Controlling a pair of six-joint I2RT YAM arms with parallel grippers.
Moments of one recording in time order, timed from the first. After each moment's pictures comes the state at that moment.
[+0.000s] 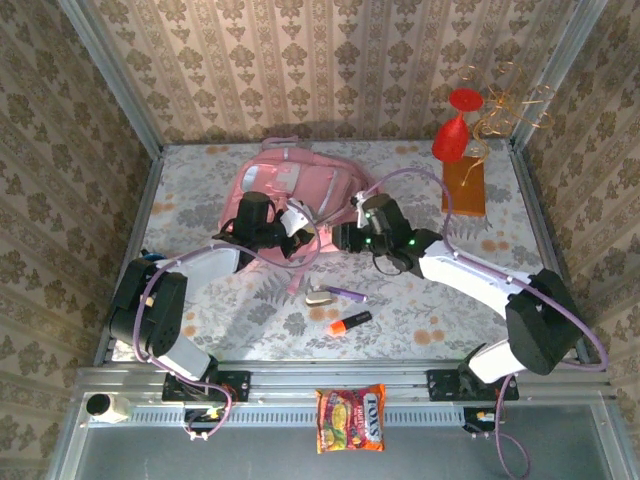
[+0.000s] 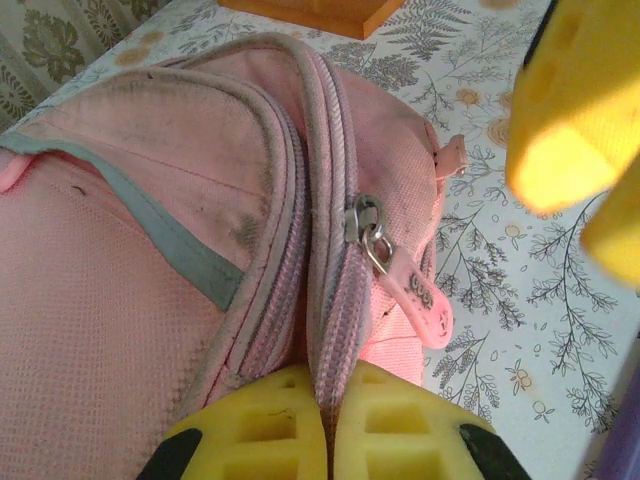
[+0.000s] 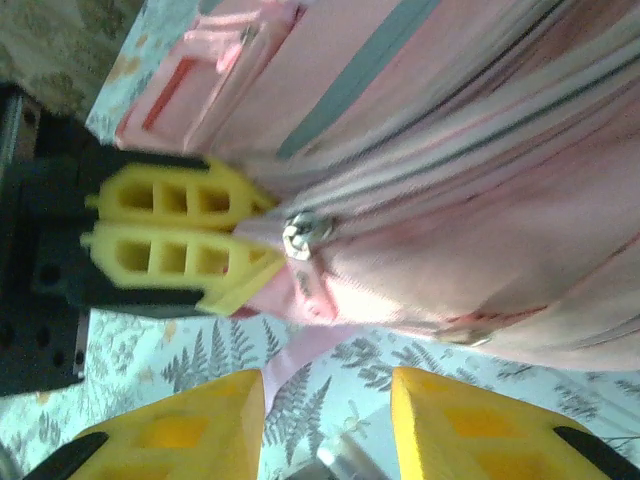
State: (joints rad) left arm -0.48 1.56 0.82 0.16 0.61 0.47; right arm 0.66 1.50 0.97 -0.12 -0.12 0.53
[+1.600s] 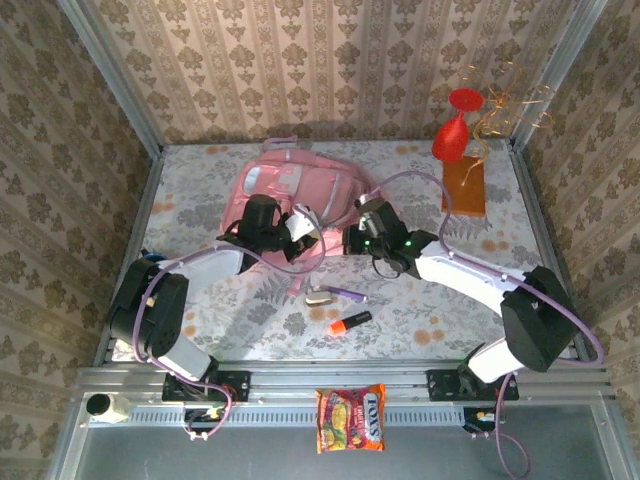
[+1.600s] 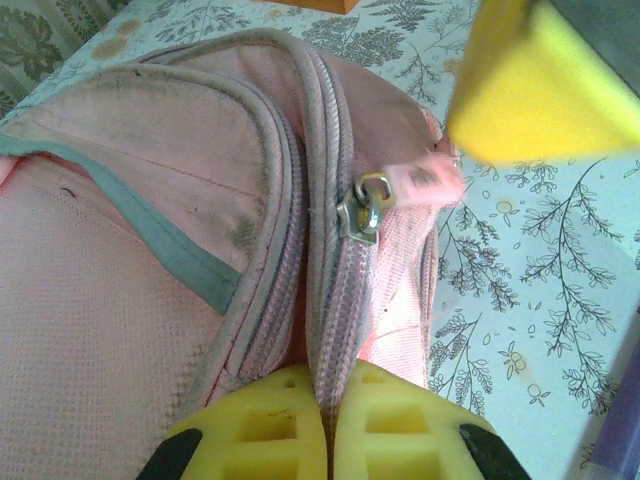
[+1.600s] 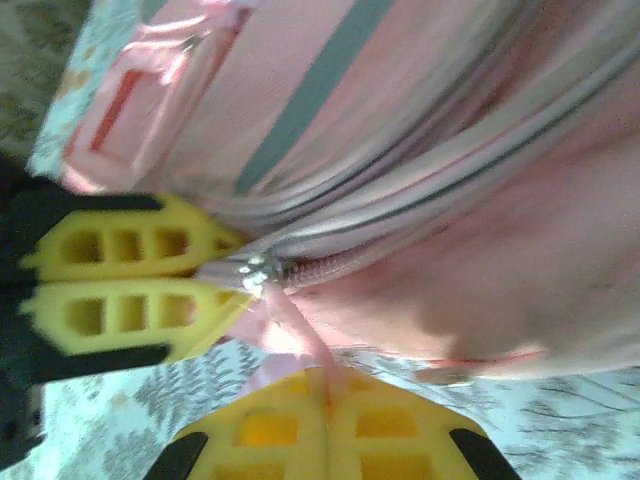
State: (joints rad) left arm -0.51 1.56 0.83 0.12 0.56 0.54; right arm 0.62 1.49 0.97 -0.21 0.06 0.60
